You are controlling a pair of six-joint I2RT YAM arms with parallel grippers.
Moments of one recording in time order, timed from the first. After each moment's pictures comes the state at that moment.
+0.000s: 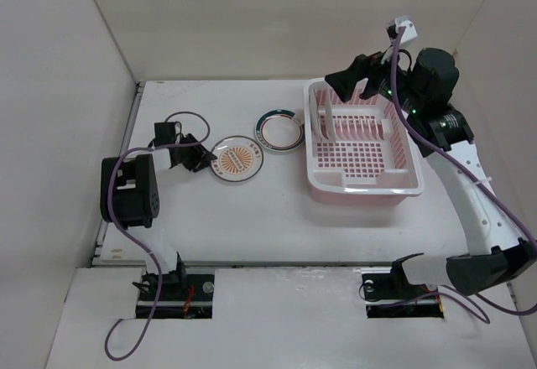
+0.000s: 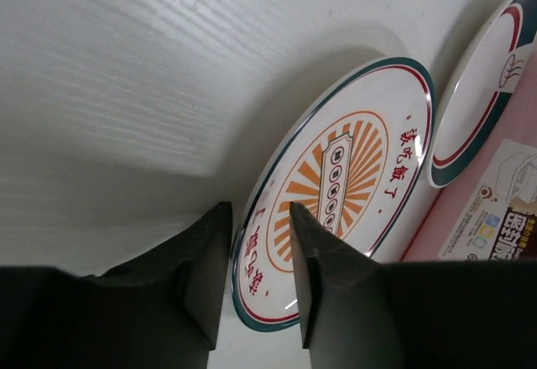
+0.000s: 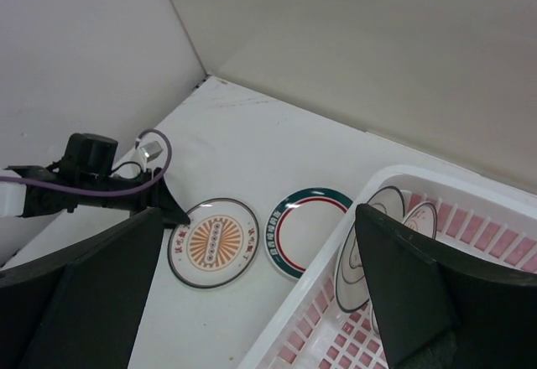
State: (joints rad) left arm 0.08 1.80 0.95 -0.08 0.47 -0.72; right arm 0.30 1.31 1.57 -0.28 -0.37 0.19
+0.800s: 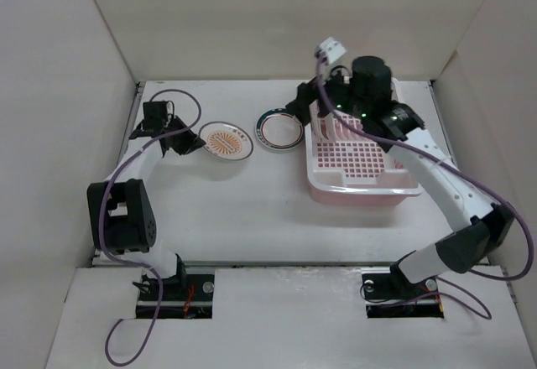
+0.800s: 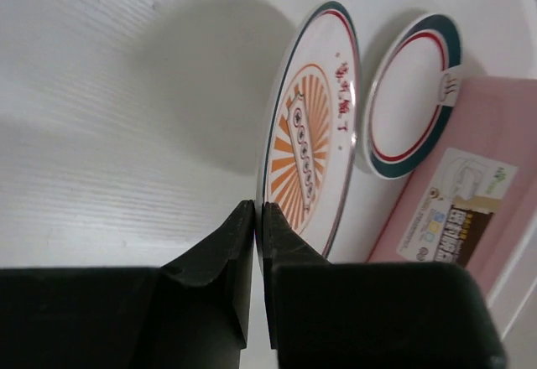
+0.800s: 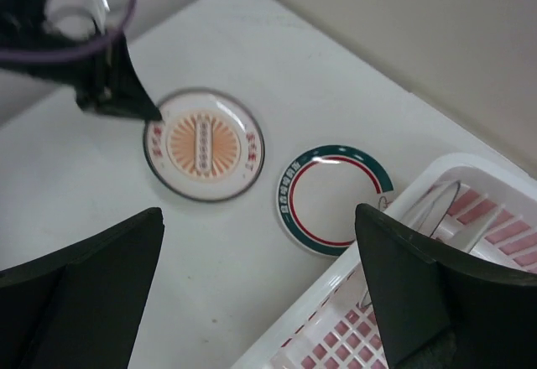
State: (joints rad) left arm 0.06 1.60 1.09 -0.36 0.34 -0.72; right arm 0.50 1.45 1.60 -0.34 -0.30 -0.01
